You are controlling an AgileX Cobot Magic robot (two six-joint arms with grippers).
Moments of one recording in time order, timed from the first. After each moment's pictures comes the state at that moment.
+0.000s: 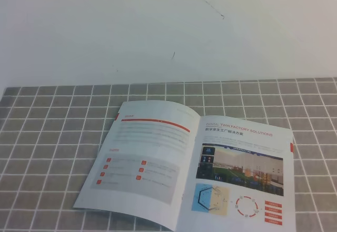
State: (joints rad) left arm -0.10 -0.01 0.02 0.13 -0.19 -0.01; right arm -0.06 -0.01 0.03 -0.04 -0.08 -0.10
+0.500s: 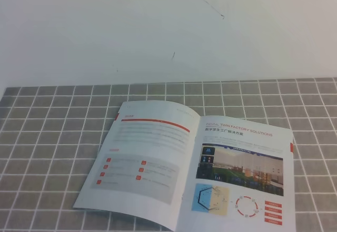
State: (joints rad) left arm -0.10 -0.01 0.02 0.19 -0.47 0.01; right arm -0.06 -0.01 0.03 -0.01 -0.45 -0.08
